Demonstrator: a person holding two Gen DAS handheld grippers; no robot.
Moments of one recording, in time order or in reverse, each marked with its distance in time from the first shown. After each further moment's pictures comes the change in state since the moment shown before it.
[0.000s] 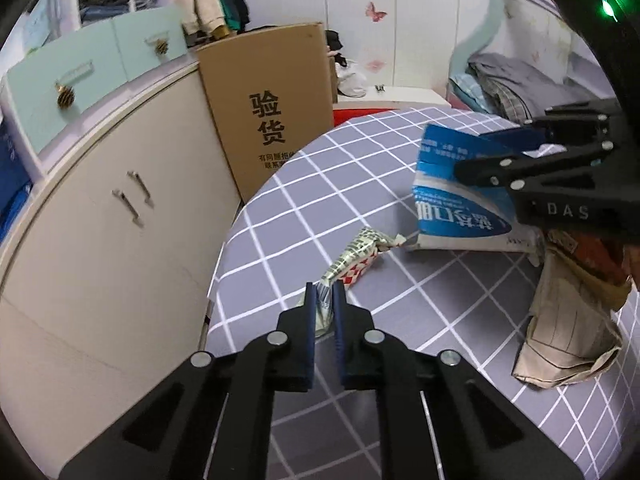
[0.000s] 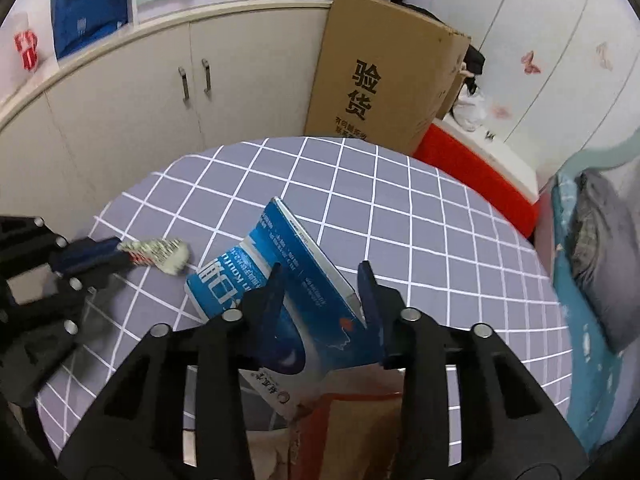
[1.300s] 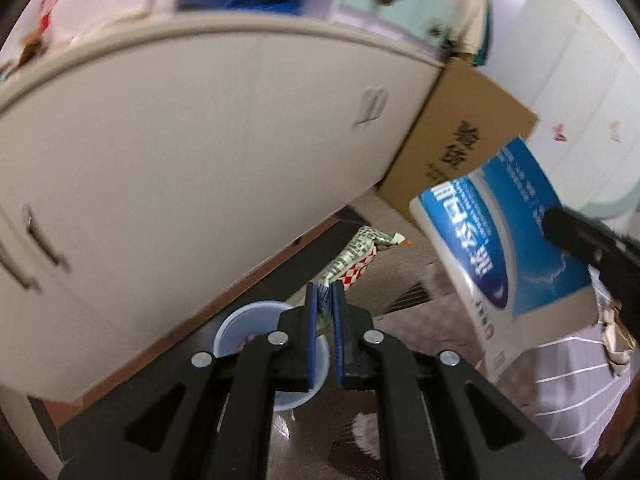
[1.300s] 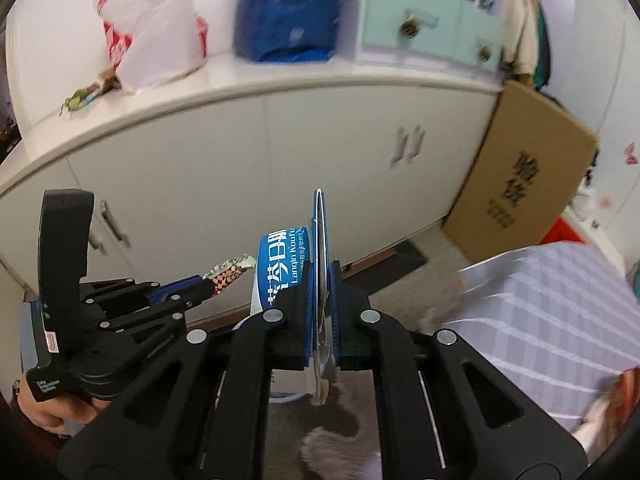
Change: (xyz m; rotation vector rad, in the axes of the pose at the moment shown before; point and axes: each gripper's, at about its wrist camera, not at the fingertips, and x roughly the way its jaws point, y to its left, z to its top) left arm -0.099 0.236 -0.229 -0.750 -0.022 0.188; right arm -0.068 0.321 0.010 -0.178 -0.205 0.353
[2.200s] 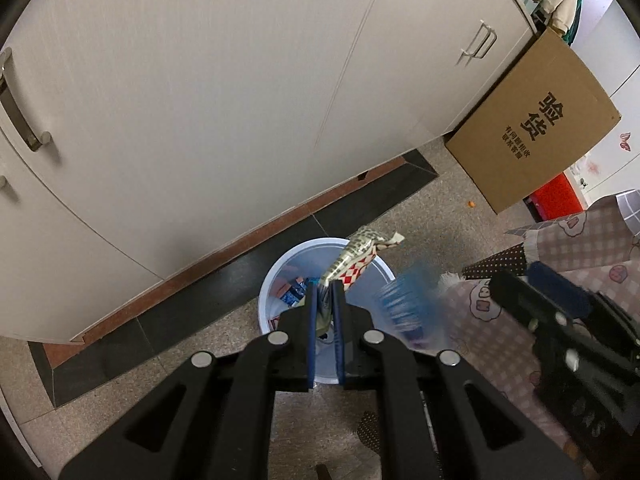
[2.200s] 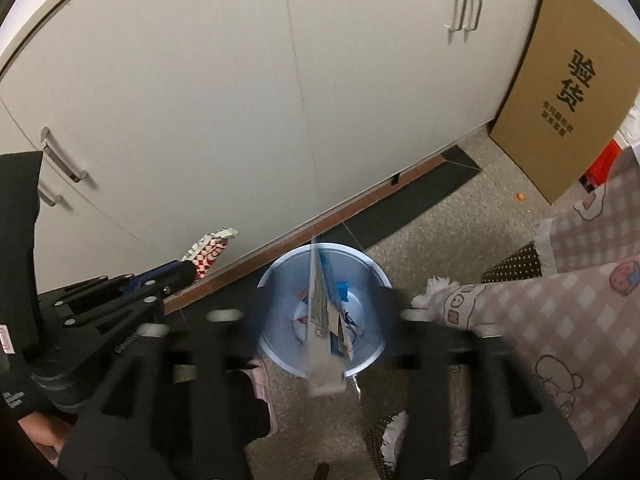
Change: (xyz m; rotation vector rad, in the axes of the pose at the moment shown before) left arm 0.120 0.102 -0.047 -0.144 0.211 0.120; right arm 0.178 0.052 -0.079 0.117 0.263 0.059
